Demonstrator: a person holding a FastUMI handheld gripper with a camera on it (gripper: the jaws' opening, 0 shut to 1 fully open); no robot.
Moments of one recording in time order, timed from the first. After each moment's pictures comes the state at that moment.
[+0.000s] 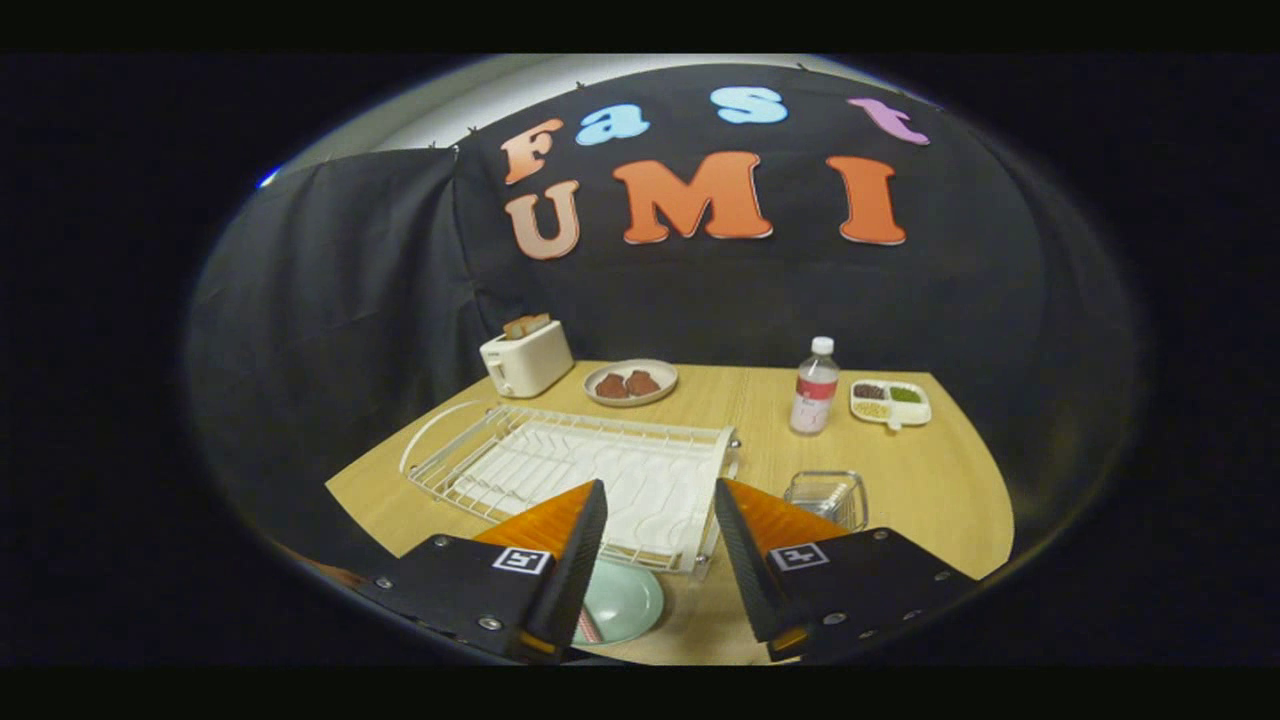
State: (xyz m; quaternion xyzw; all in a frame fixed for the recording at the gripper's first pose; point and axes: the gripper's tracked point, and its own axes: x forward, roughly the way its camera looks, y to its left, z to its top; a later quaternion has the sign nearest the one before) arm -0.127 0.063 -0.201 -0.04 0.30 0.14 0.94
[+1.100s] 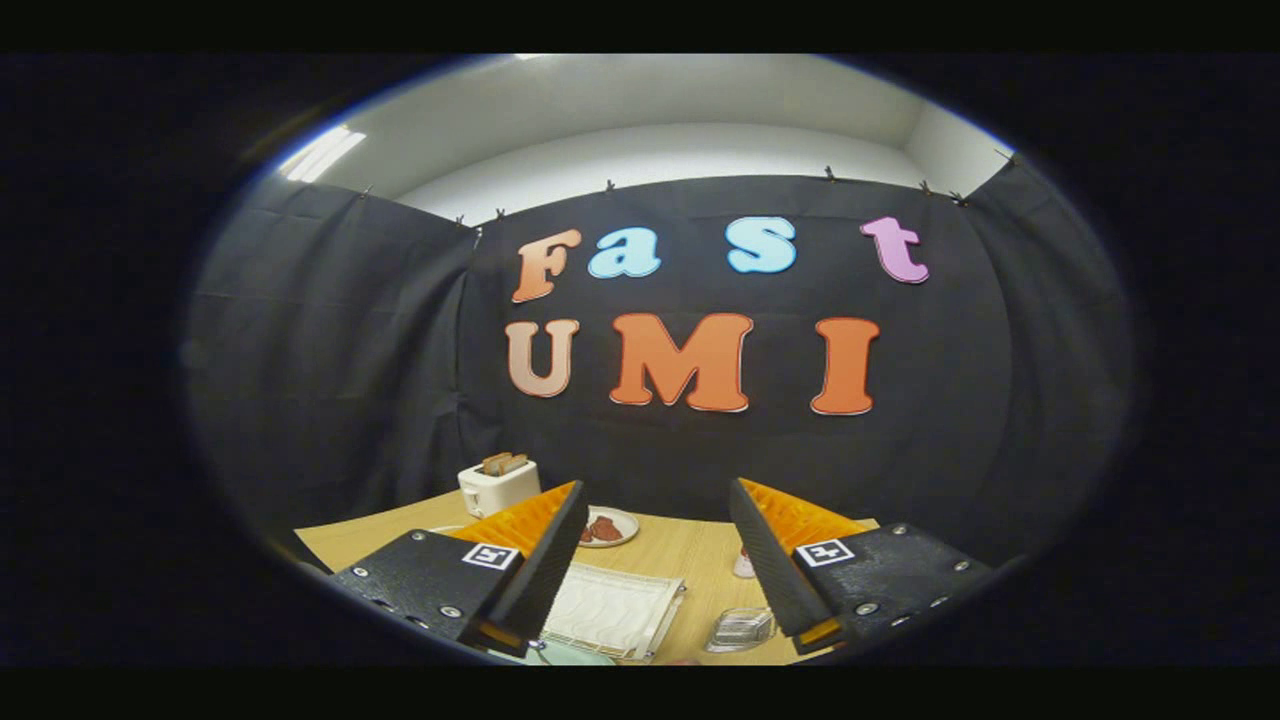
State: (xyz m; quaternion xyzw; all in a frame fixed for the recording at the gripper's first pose) arm -0.075 0.077 -0.027 -0.06 0.08 0.12 0.99
